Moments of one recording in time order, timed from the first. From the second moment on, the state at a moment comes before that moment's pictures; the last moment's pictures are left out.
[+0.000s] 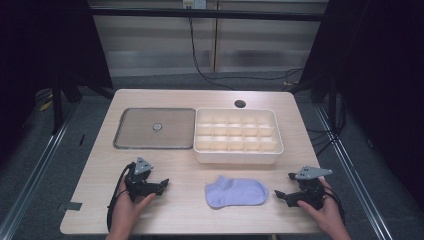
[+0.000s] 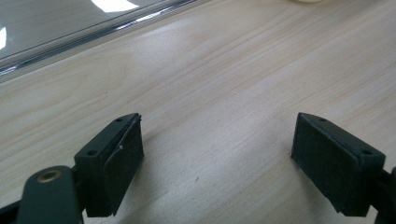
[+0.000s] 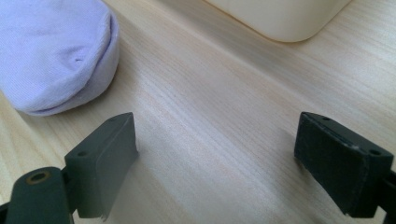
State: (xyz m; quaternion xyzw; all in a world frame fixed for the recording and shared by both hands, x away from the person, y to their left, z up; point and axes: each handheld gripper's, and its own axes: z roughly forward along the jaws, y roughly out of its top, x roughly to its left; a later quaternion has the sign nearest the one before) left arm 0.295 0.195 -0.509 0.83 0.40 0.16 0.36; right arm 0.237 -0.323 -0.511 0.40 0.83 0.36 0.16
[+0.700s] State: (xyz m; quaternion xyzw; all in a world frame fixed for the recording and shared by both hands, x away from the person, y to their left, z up) left arm 0.298 0.193 -0.508 0.83 0.40 0.16 0.36; right arm 0.233 -0.324 -0.511 0.40 0.83 0.36 0.16
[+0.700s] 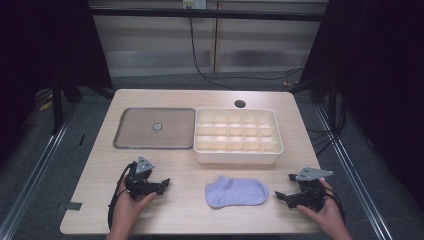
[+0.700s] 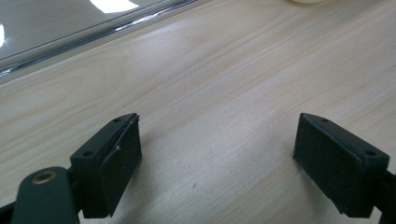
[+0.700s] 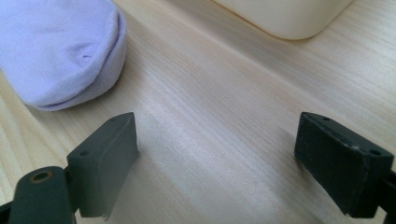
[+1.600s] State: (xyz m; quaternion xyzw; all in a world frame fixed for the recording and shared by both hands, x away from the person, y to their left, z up) left arm 0.297 0.171 -0.481 0.84 0.38 0.12 0.36; right arm 0.219 -0.311 -0.492 0.33 0.86 0.36 0.12
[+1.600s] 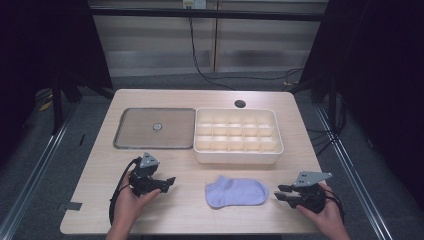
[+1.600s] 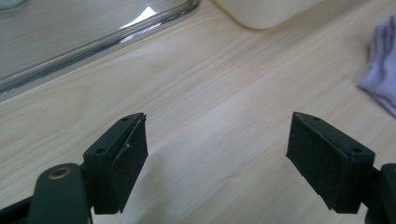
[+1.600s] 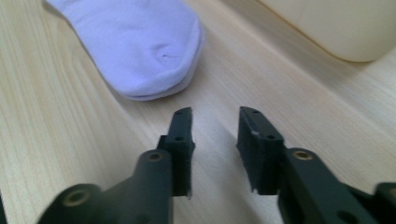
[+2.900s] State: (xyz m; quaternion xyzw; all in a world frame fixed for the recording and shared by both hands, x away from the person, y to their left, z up) left arm 0.299 0.074 -0.476 0.88 0.37 -0.05 0.29; right arm 0.219 -0.278 -0.497 0.28 0.89 0.36 0.08
